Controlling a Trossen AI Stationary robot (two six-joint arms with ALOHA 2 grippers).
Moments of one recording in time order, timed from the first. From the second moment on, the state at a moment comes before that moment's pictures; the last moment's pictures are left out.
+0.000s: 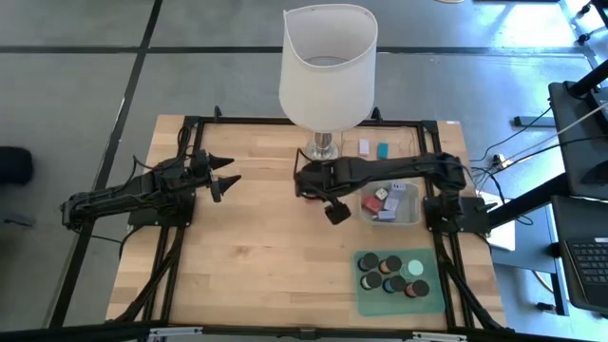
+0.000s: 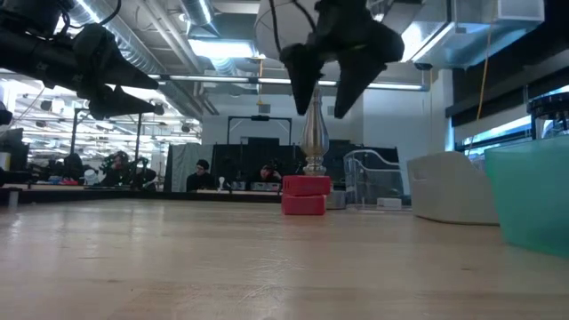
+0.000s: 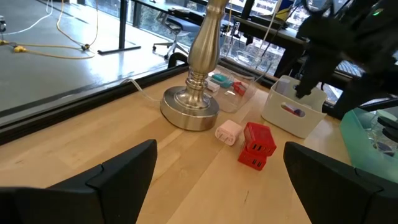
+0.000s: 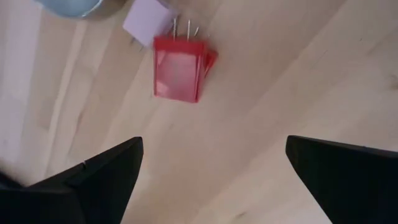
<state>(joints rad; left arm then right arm) 0.29 0.13 0.16 -0.21 -0.16 -0.32 0.08 1.97 1.80 -1.17 0.17 2.60</state>
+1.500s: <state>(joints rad) 0.29 0.13 0.16 -0.21 -0.16 -0.32 -0.15 2.21 1.80 -1.06 -0.08 2.40</state>
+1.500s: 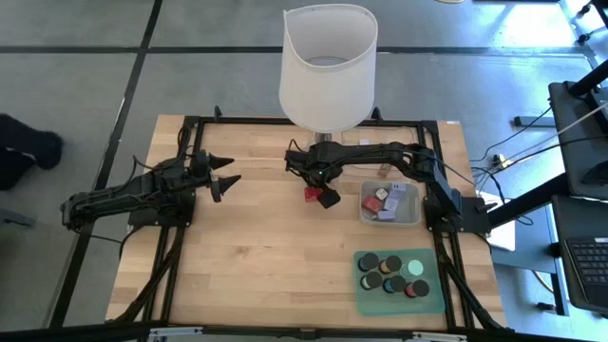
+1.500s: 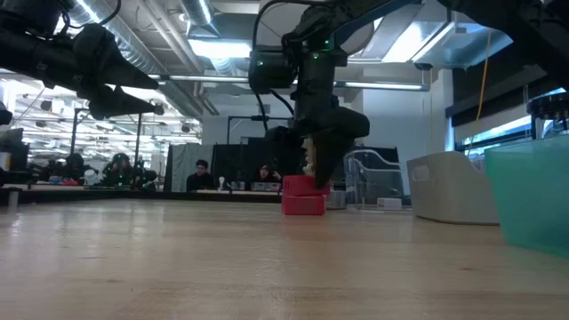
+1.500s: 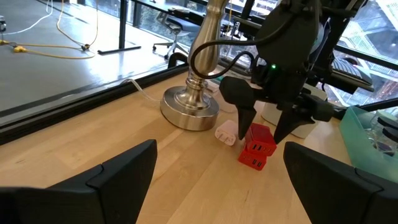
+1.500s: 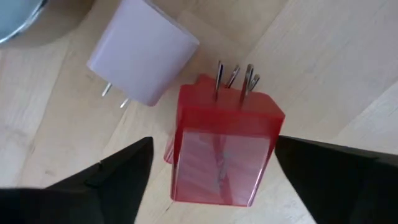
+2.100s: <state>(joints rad) 0.29 0.13 0.16 -0.21 -0.16 -0.32 -0.14 2.18 1.80 -1.06 -0.05 2.34</state>
